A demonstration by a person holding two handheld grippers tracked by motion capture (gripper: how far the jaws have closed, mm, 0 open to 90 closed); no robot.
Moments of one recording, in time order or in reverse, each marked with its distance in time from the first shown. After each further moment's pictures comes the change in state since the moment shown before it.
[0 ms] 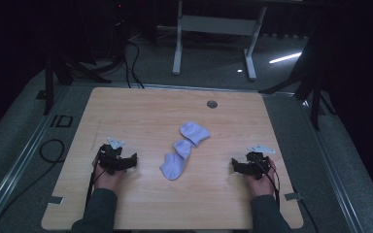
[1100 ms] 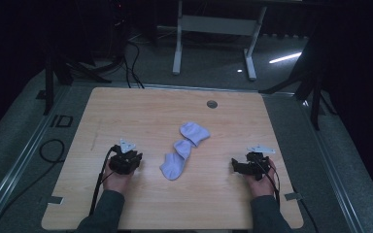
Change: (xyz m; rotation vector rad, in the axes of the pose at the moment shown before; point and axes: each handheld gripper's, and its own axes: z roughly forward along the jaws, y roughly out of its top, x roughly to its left) left arm -0.037 0.008 -0.020 -0.036 -0.172 0.128; right arm 0.000 0.000 0.000 0.000 -0.001 0.001
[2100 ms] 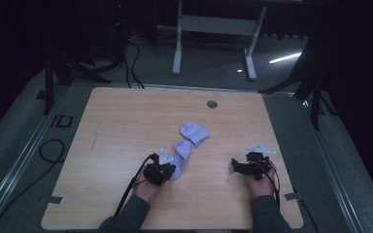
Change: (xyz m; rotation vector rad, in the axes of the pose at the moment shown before) left arm -0.097 0.008 0.024 0.058 -0.225 0.199; right arm 0.000 0.000 0.000 0.000 0.001 -0.002
